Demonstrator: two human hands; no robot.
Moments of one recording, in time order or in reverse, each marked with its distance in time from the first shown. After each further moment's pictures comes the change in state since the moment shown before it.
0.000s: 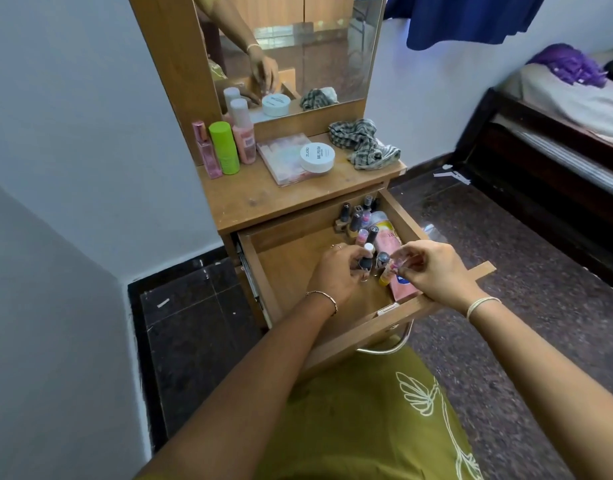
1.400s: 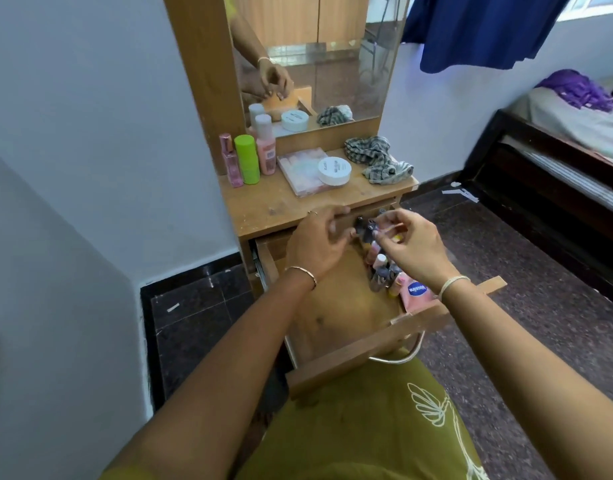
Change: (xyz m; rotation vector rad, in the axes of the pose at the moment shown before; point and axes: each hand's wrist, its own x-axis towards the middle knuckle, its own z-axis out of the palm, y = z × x) left_hand 0.011 0.010 -0.079 0.076 0.341 0.151; right_hand 0.043 -0.062 0.003 0.223 0.202 -0.005
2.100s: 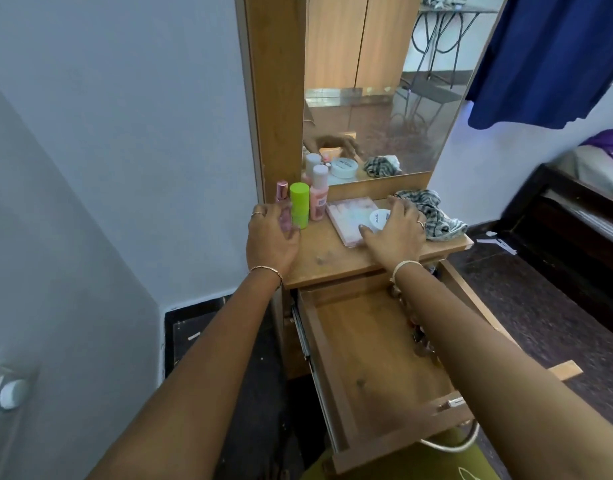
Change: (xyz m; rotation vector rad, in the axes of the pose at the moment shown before) left_hand 0.067 -0.084 -0.106 0.147 0.327 -0.256; right_hand 0.121 -0.074 0.090 -0.329 0.163 0.171
